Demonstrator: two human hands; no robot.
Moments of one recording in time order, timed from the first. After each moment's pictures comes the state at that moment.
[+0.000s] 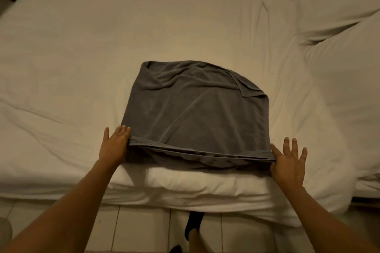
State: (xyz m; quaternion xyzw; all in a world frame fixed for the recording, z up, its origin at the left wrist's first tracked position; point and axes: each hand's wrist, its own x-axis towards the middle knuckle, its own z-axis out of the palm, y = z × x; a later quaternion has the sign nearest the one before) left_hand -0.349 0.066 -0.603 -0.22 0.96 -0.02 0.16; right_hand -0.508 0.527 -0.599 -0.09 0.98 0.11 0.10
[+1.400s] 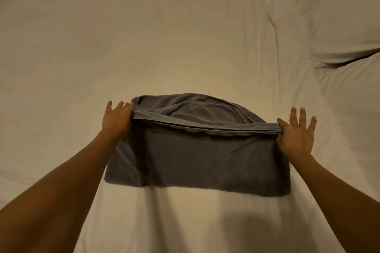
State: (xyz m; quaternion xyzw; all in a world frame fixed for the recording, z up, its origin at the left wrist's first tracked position) left_hand -0.621 -0.052 -0.592 -0.20 0.97 0.00 0.12; right_hand -0.774 0.414 -0.586 -0.10 0.98 0.18 0.06
